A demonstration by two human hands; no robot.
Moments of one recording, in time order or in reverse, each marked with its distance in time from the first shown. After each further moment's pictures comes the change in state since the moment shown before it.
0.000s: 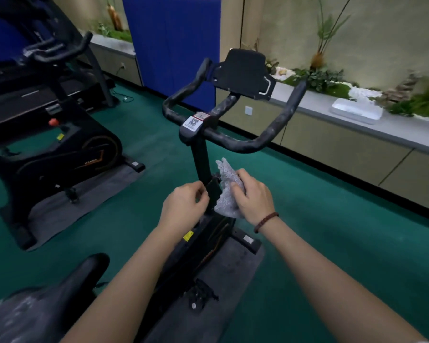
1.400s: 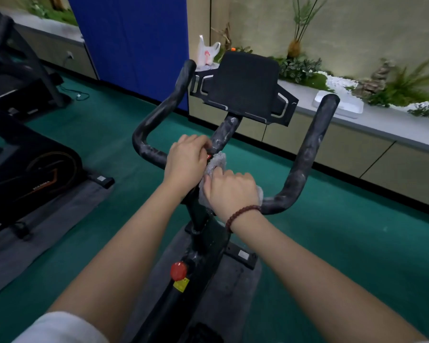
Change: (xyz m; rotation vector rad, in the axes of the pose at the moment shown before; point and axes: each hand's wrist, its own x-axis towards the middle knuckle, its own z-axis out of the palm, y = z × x) left_hand 0.278 -0.032 0.026 -0.040 0.116 0.378; right_hand 0.194 -0.012 0.075 -0.845 -0.151 0.211
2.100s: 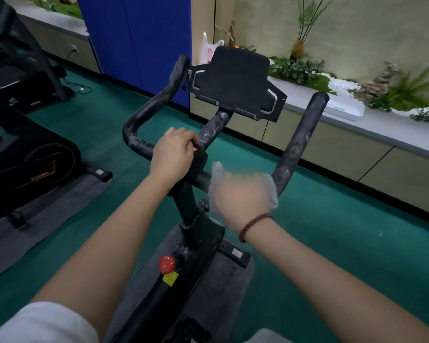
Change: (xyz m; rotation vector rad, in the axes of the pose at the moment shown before) left_hand -0.001 0.004 0.003 0.072 0.012 -0.063; right_hand -0.024 0.046 0.028 -0.095 0.395 -0.188
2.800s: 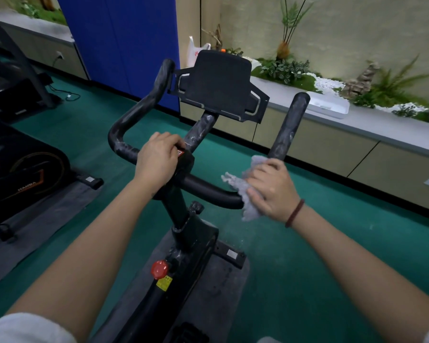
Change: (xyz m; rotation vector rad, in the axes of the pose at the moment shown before) left_hand -0.001 0.002 -0.003 0.010 -0.025 0.007; right_hand -0.017 0.097 0.022 0.458 0.086 -0.208
